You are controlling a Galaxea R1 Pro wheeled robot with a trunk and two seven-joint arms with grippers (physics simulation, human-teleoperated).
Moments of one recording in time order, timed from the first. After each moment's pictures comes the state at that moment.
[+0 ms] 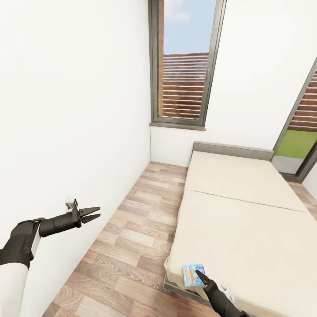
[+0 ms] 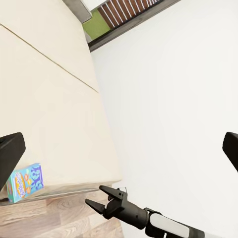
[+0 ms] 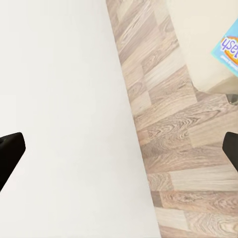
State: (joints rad) left arm -0.71 0.26 0.45 -0.82 -0.12 0.91 -1.56; right arm -0.25 -0.08 0.06 -0.55 -1.09 0.22 0.55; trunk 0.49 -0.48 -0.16
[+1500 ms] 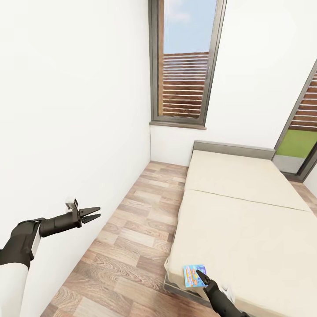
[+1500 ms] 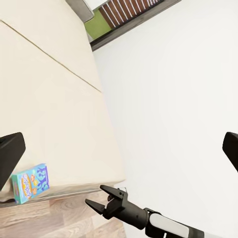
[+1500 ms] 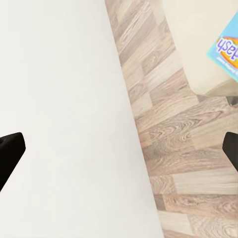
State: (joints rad) left arm -0.71 0.26 0.45 -0.82 -0.12 0.91 -1.56; right arm -0.25 -0.08 0.05 -0.55 -1.10 0.23 0.56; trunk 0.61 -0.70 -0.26
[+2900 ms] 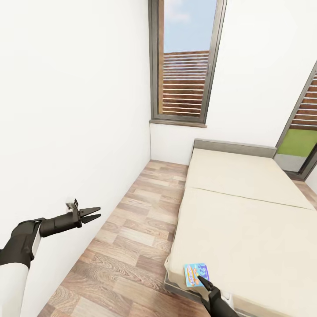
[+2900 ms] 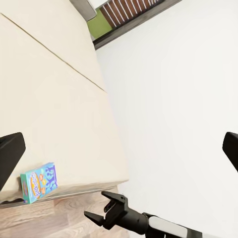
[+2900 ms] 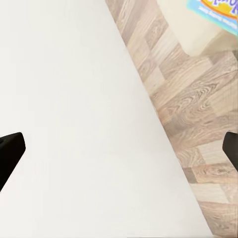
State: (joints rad) left arm -0.71 0.26 0.44 -0.82 -0.12 0.91 -1.56; right arm -0.25 -0.09 0.03 -0.47 -1.21 0.42 0.63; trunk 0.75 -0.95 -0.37
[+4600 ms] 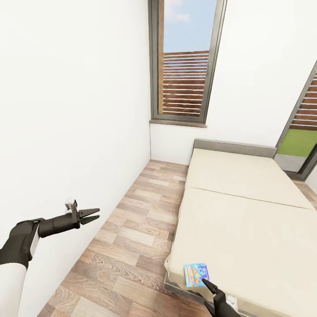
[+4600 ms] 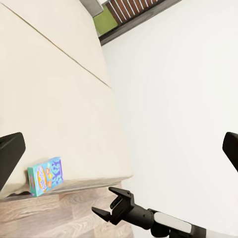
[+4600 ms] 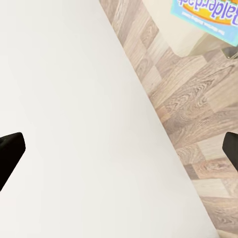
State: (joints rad) left arm -0.71 0.27 0.44 -0.81 -0.14 0.91 -1.56; right arm -0.24 -0.12 0.02 -0.46 -1.24 0.47 0.63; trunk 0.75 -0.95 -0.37
